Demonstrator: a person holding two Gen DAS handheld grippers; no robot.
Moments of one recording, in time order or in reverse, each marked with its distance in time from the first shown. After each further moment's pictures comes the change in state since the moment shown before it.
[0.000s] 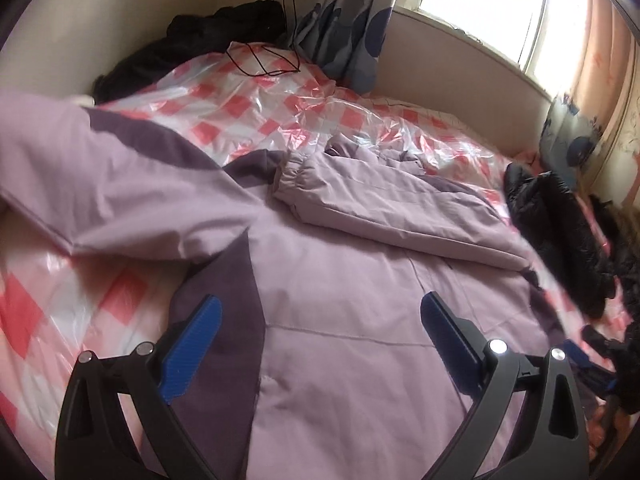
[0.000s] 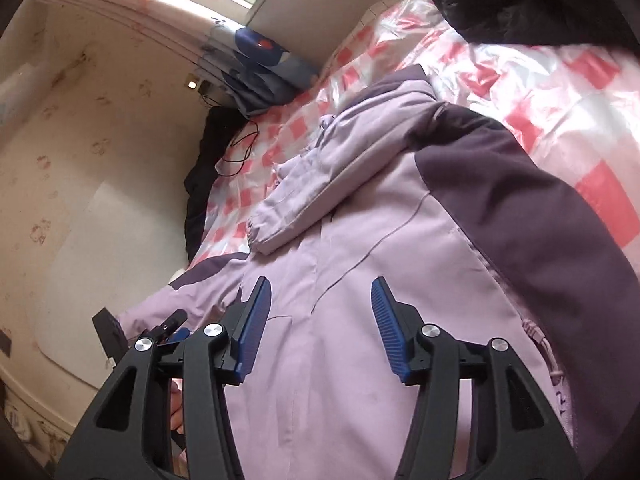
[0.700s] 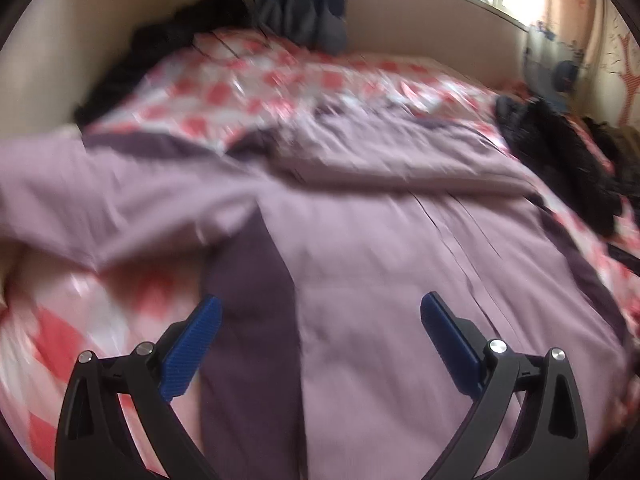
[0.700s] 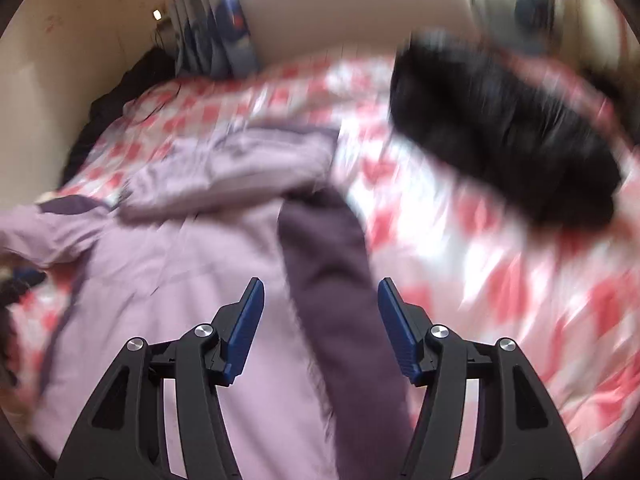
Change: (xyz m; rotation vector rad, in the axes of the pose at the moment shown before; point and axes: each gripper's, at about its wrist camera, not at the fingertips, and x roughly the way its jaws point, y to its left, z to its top) left arm -0.028 0.018 -0.021 0.192 0.183 -0.045; right arm -0.032 0.004 0.026 -0.358 0.073 -0.505
